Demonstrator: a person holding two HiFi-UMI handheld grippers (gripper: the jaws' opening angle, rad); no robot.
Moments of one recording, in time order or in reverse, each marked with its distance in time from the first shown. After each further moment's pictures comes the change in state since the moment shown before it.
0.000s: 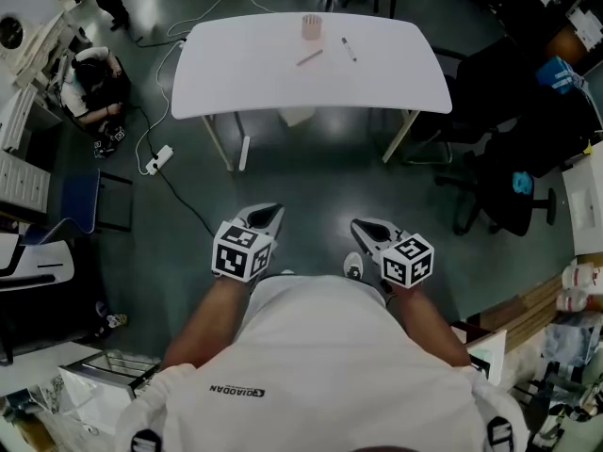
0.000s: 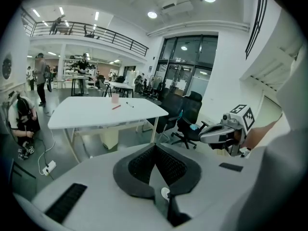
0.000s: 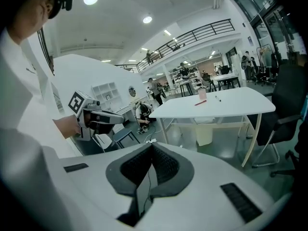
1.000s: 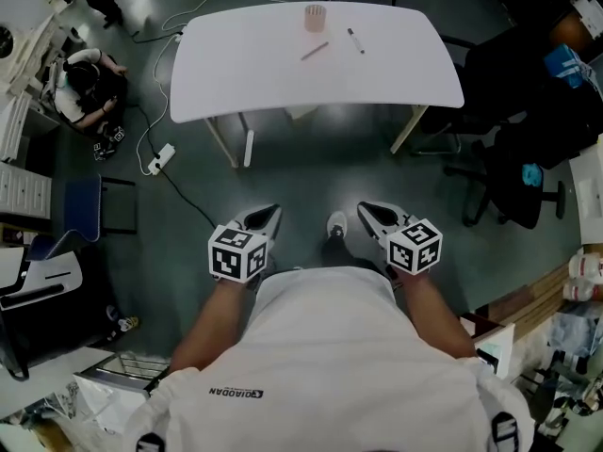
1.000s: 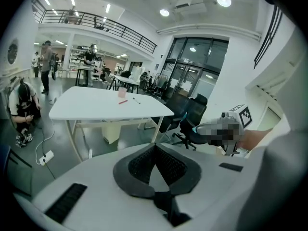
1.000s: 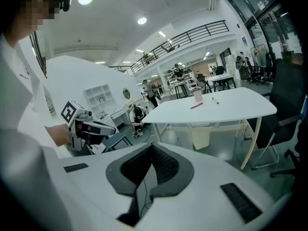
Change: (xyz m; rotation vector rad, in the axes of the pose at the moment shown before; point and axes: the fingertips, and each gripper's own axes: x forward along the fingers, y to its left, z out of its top) left arm 0.018 0.060 0.003 -0.109 0.026 -0.005; right arm 0.053 -0.039 0.043 0.034 -0.017 -0.054
